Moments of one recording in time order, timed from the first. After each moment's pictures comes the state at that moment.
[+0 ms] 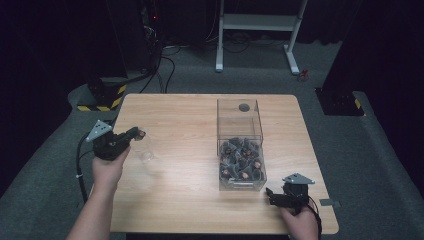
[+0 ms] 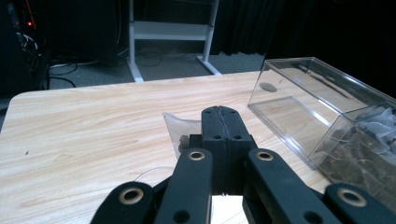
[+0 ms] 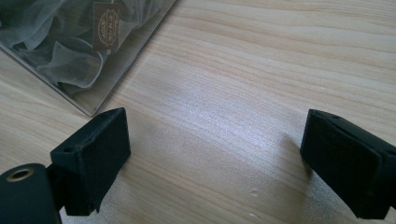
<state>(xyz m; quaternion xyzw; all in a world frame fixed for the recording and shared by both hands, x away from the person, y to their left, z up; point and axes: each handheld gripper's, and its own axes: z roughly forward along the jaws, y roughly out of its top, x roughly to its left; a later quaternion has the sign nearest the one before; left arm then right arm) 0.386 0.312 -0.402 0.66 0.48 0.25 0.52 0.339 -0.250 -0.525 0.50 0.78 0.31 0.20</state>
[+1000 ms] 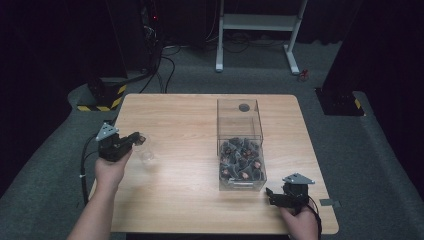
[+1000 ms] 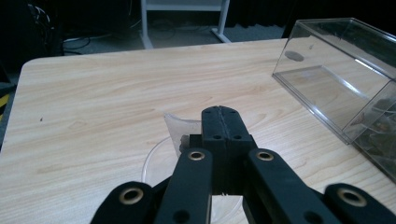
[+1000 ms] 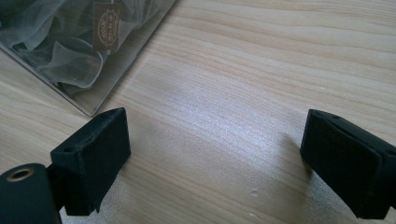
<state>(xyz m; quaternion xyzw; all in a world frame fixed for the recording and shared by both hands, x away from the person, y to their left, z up) 0.398 0.314 -0.427 0.69 0.50 0.25 0.47 0.339 -0.250 -0.525 0.50 0.78 0.31 0.20</state>
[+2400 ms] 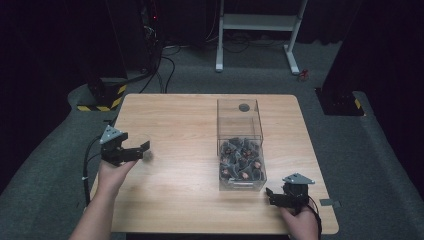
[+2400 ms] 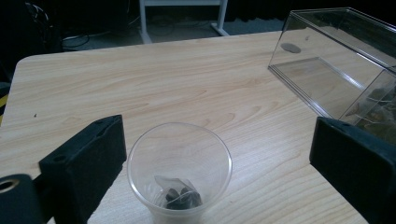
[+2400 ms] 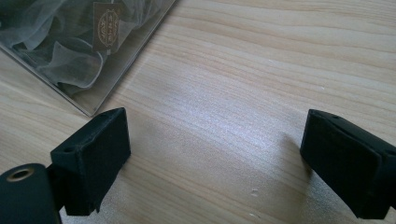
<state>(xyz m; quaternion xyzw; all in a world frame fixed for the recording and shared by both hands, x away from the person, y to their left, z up) 0.390 0.302 -0.426 0.69 0.50 0.25 0.46 0.339 -0.250 -0.525 0.50 0.78 0.31 0.20</state>
